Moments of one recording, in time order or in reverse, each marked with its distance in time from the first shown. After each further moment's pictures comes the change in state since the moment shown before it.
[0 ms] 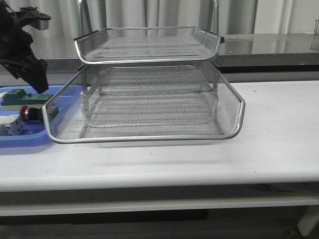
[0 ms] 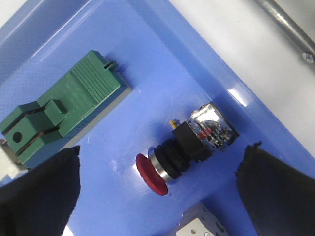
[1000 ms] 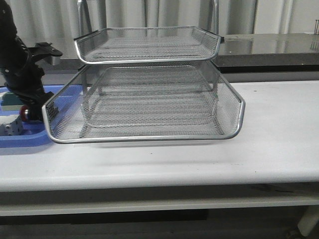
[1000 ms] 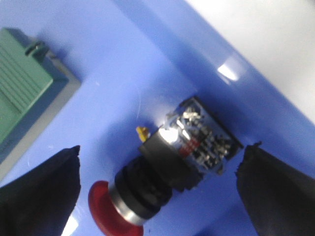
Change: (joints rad) left arm -0.020 0.130 -0.003 0.000 -0.051 0.074; right arm 0.000 0.000 0.000 0.000 0.000 0.002
